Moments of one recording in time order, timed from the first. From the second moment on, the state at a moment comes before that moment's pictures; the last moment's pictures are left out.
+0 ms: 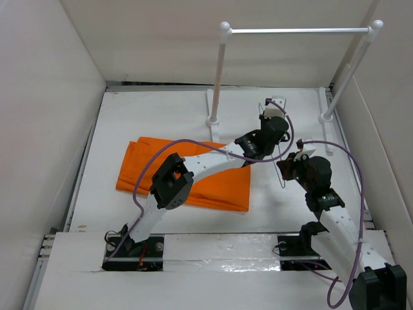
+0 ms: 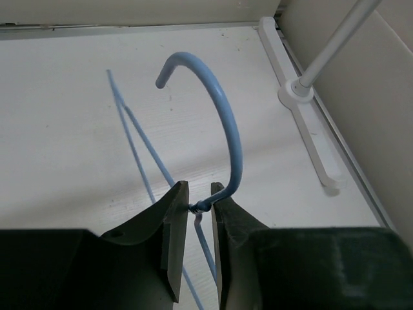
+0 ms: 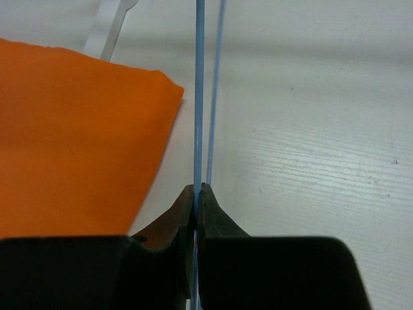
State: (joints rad) left arm -1.07 2.20 1.94 -0.02 -0.62 -0.45; right arm 0.17 0.71 0.35 0.03 -0.20 0.16
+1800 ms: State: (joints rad) left arm -1.20 1.66 0.75 0.54 -0.78 -0.92; right arm 0.56 1.27 0.28 0.45 -0.12 0.33
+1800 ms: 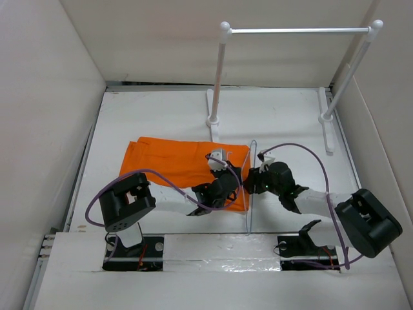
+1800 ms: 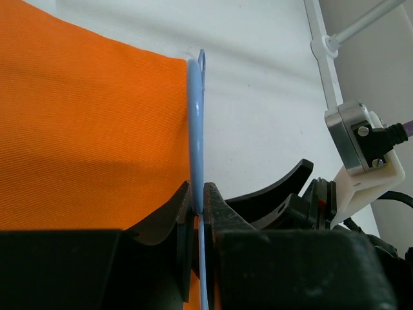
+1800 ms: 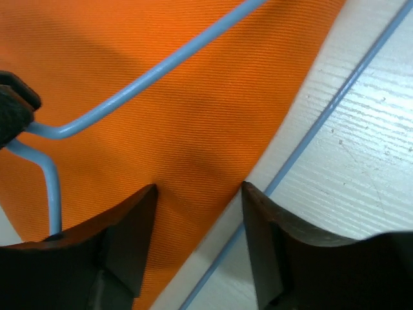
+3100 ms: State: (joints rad) left arm -1.10 1.43 0.60 0.52 -0.86 -0.59; right arm -0.02 0.83 0.23 0.13 -0.27 0.25
